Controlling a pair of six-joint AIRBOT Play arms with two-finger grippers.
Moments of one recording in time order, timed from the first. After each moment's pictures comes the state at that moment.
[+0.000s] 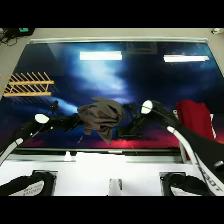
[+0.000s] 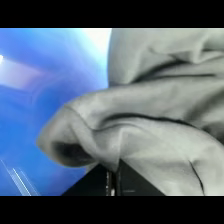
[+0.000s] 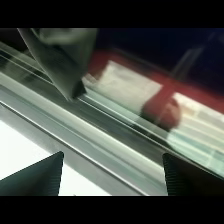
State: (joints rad) left arm -0.15 -1.24 0.59 0.64 -0.64 -1.45; right arm 0.47 -1.44 0.96 -0.90 1.24 1.51
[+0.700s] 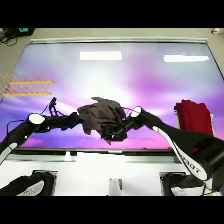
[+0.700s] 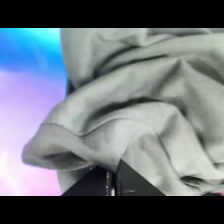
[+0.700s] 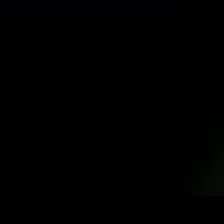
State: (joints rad) left arm -0.15 -1.14 0.59 0.63 -0.69 -1.42; right arm 0.55 -1.61 0.95 -0.58 1.04 1.41
